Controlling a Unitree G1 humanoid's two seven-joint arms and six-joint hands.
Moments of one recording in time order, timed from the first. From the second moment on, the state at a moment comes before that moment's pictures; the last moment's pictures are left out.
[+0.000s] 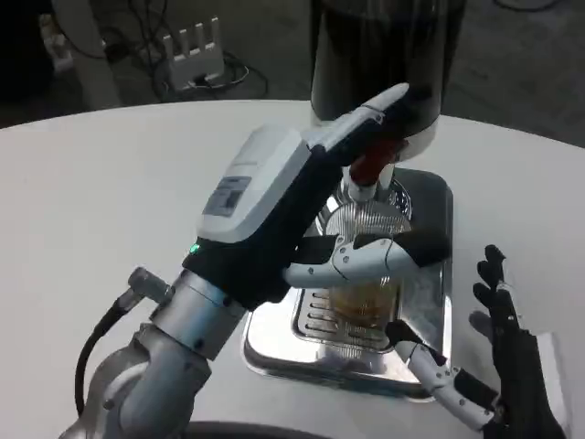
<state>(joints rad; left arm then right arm) -0.46 0.31 -0.17 -0.11 0.48 -0.37 -0.04 0.08 0.06 0.12 -0.15 -0.37 -0.14 -0.30</state>
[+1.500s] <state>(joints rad) -0.49 0.37 -0.17 -0.11 0.52 -0.34 -0.05 -0.24 0.07 0.17 0.15 -0.37 -0.17 -0.41</state>
